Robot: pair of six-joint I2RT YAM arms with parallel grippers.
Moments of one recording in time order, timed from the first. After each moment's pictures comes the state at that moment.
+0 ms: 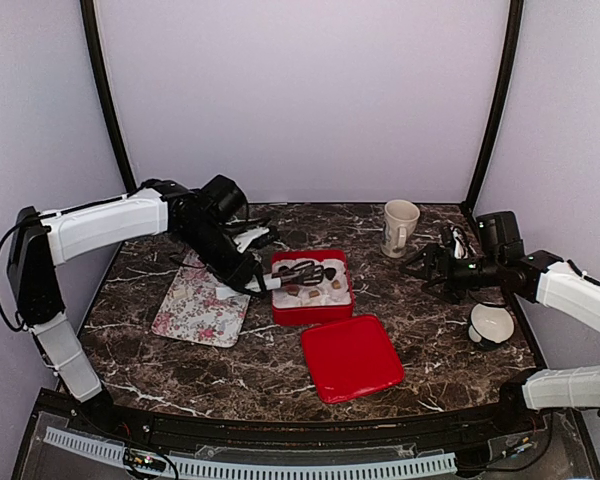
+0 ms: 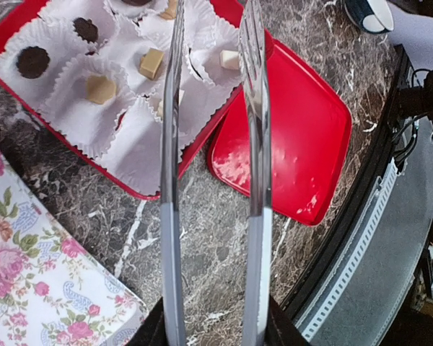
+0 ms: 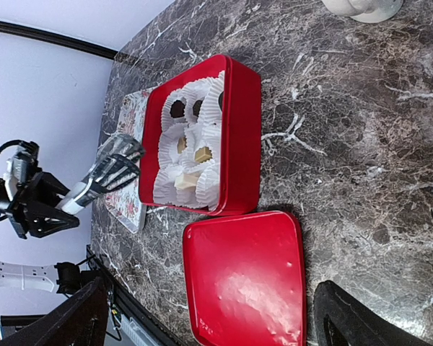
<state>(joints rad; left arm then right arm) -0.67 1.72 1.46 -0.95 0.46 -0.02 0.34 1.04 0.69 -0.35 -0.54 0.68</state>
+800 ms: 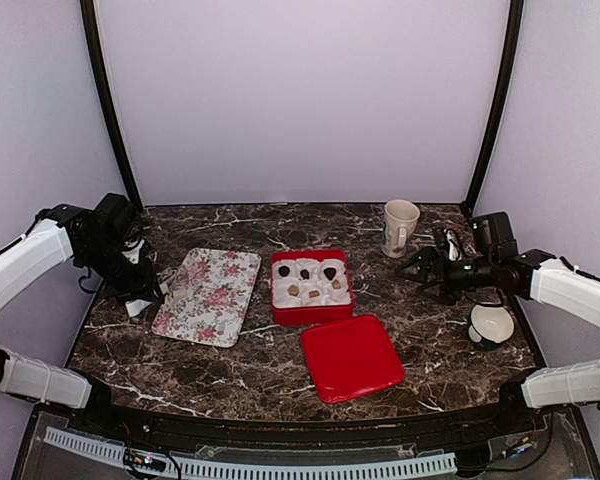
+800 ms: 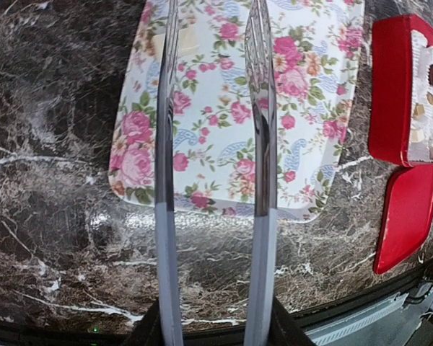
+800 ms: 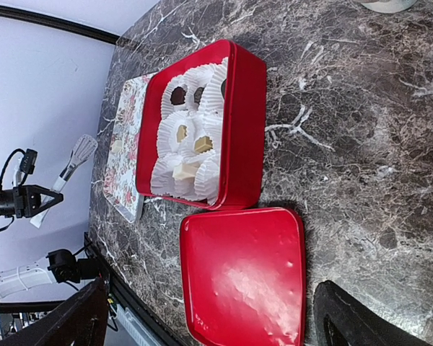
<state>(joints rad) -0.29 1.20 1.06 -1.15 0.19 -0.45 0.34 1.10 0.69 -0.32 -0.59 0.64</state>
